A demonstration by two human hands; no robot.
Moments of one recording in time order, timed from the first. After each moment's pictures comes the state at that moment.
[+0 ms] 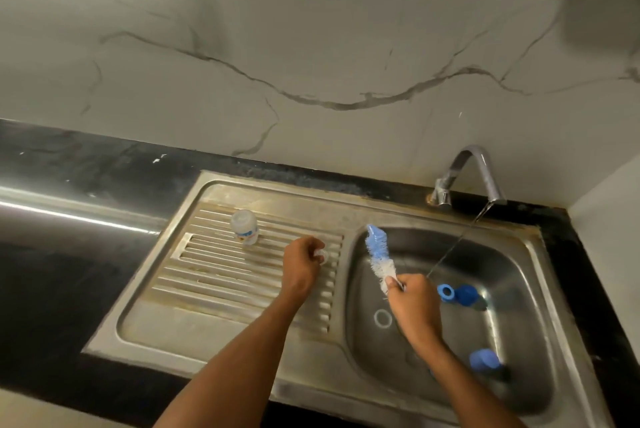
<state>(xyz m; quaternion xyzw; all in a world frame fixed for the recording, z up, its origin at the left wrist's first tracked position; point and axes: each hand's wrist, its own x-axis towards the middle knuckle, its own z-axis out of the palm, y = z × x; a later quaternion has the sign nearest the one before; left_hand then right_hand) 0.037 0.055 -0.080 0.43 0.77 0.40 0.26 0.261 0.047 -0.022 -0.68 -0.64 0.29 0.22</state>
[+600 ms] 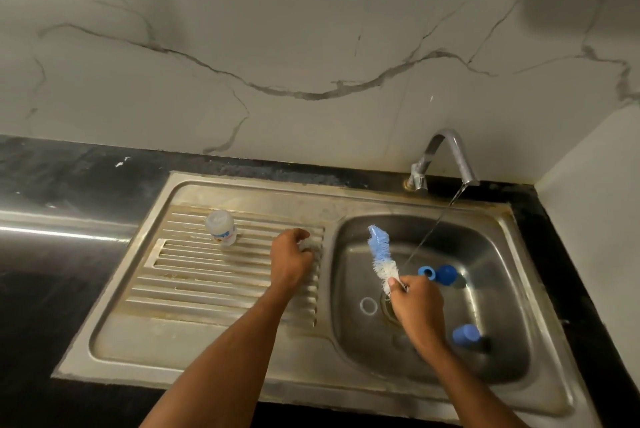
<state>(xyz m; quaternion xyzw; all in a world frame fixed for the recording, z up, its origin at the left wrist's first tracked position) 0.049 0.064 -0.078 0.45 0.76 0.37 0.28 0.291 0.033 -0.033 -0.73 -0.59 0.28 0.21</state>
